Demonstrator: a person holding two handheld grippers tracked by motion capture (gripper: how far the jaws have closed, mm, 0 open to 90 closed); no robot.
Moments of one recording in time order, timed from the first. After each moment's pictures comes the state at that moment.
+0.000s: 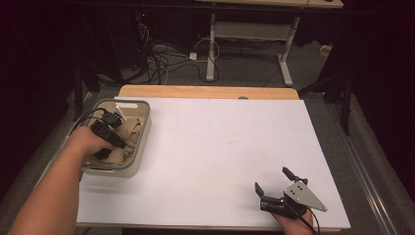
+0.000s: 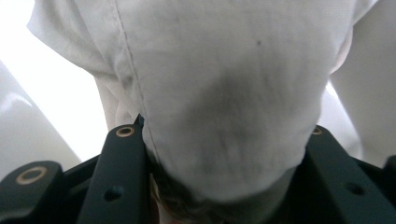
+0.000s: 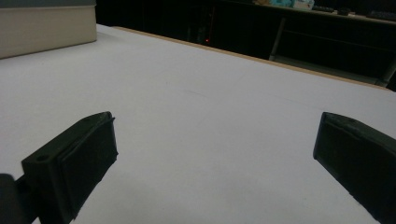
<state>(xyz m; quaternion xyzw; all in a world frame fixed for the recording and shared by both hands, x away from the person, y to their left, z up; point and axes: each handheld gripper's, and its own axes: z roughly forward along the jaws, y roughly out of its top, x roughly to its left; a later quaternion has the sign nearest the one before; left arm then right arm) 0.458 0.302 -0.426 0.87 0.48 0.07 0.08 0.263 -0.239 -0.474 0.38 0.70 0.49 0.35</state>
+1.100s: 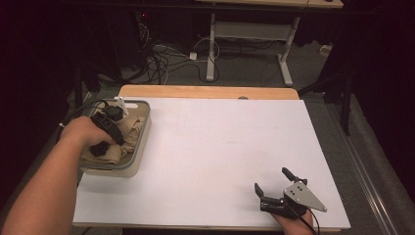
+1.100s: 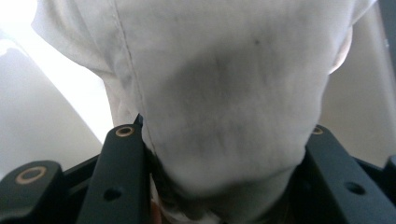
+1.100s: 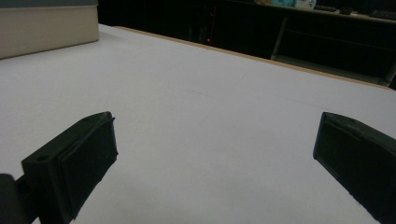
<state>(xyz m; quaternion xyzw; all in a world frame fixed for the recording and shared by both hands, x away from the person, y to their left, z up) 0.465 0.287 -0.388 0.88 0.48 0.00 0.02 0.262 -0.242 -0.473 0.38 0.69 0.50 0.35</state>
